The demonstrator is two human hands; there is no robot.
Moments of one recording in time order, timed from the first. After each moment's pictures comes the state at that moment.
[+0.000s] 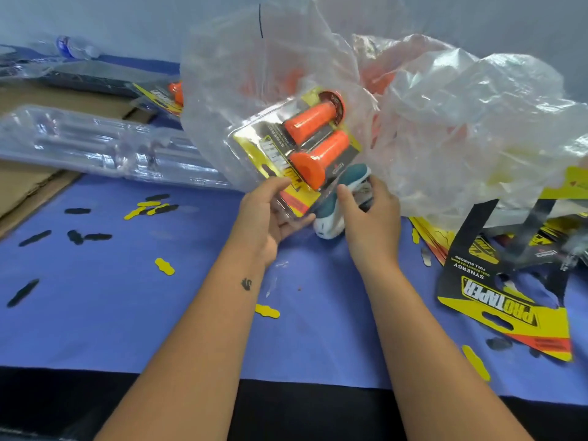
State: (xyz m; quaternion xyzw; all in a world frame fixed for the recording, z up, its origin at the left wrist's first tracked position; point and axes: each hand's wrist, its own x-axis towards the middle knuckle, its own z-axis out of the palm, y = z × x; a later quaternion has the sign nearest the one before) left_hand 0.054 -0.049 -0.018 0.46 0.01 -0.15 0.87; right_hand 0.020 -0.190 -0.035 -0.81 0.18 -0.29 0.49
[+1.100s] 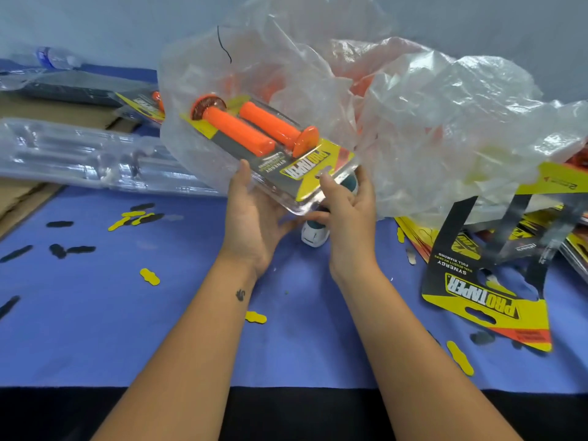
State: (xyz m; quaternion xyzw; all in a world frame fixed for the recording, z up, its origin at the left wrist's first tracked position) left_hand 0.044 -0.056 -0.017 0.47 -0.13 -0.15 0.86; right_hand 0.011 -0.167 -0.016 -0.56 0.08 -0.25 0.78
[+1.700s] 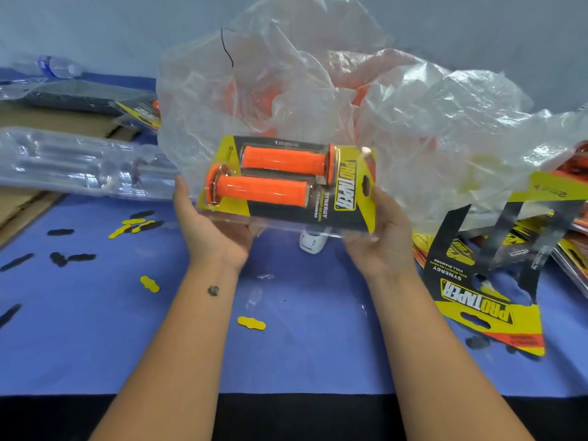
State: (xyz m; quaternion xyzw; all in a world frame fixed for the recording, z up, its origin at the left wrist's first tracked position) left_hand 0.064 -0.028 -0.020 0.27 0.02 -0.08 0.96; right_hand 0.008 -0.219 -0.022 -0.34 -0.03 -0.11 0.93
